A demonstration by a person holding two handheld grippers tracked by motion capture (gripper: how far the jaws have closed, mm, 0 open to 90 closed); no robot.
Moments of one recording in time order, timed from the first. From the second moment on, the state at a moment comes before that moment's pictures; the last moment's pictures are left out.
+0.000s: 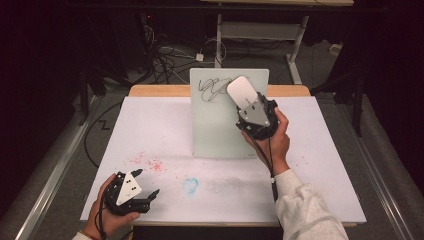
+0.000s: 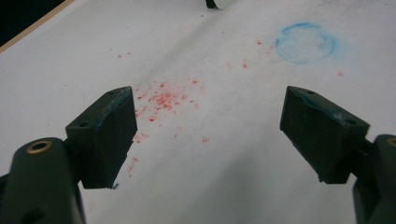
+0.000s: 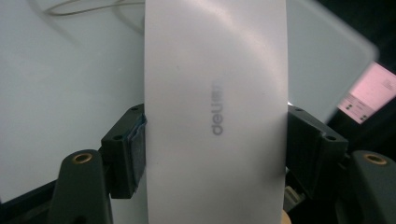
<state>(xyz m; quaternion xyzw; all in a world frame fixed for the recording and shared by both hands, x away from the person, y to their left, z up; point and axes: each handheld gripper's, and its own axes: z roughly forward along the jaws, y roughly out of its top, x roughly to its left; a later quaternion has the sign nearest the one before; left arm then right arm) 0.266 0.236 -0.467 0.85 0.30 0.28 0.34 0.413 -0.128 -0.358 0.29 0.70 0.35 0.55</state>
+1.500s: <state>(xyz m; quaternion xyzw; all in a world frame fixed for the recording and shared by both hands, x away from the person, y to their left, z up) 0.264 0.236 -0.466 0.85 0.29 0.27 0.35 0.419 -0.088 -0.342 0.33 0.69 0.38 0.53</state>
